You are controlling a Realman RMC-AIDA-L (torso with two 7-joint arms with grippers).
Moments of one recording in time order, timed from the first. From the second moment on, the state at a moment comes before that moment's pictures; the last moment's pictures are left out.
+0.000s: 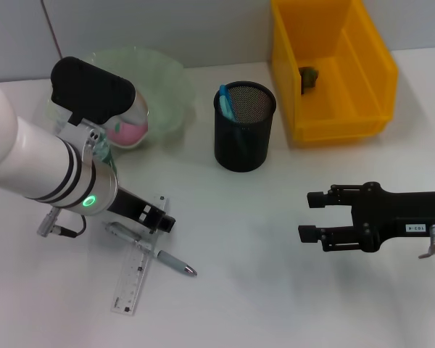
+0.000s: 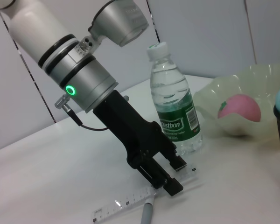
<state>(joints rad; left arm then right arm) -0.62 -2.08 1.74 1.15 2.57 1.13 -2.87 0.43 2.04 -0.74 -0.67 -2.01 -1.62 1.39</state>
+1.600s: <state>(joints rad) -0.47 -2.07 1.38 1.40 1.98 1.41 -2.48 0.43 2.04 -0.73 -0.67 -2.01 -1.62 1.41</state>
